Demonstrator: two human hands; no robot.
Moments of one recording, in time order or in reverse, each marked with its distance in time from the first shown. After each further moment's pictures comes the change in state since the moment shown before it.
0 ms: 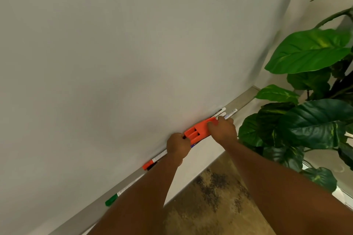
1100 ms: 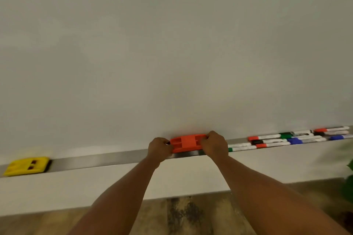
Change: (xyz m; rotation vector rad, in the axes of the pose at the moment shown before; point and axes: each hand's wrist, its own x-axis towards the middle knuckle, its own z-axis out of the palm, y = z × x) left_hand -0.242 -0.241 -0.323 -0.072 0.426 -0.305; right_hand -0.335 -0.158 0.186 -0.114 -0.408 -0.488
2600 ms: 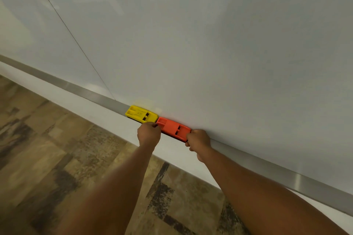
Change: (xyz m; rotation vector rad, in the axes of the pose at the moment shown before) left_hand 0.035 -0.284 -0.288 -0.003 0.667 -0.456; right_hand -0.114 -0.287 0.317 0.347 -0.719 -0.070
